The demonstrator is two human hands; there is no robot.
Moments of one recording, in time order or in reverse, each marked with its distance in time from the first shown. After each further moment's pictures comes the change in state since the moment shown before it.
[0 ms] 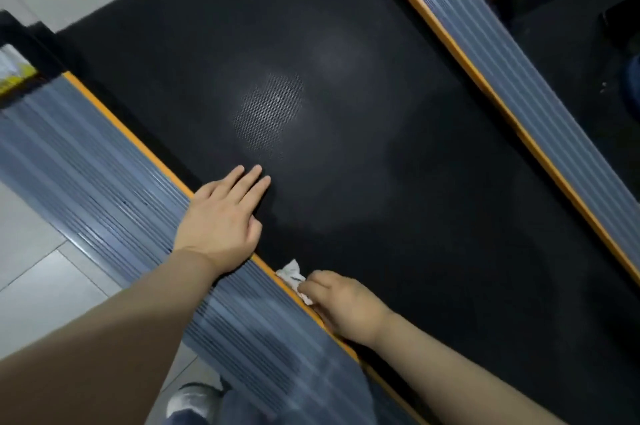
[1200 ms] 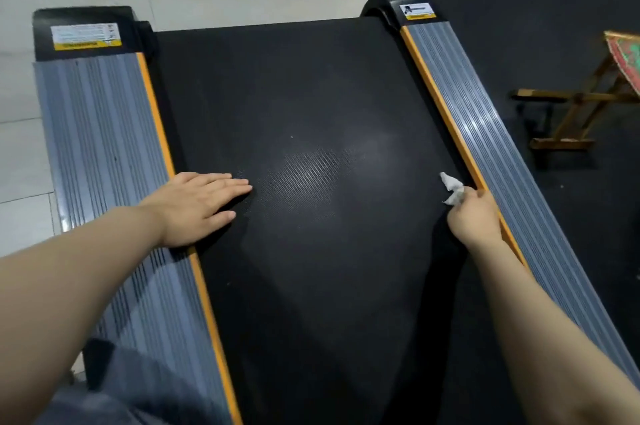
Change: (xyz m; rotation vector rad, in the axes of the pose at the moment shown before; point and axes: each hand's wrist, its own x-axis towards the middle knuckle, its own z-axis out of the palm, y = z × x) left_hand 0.012 0.009 -0.006 -0.117 -0.091 -0.196; right_hand 0.059 0.258 -0.262 -0.388 0.451 0.642
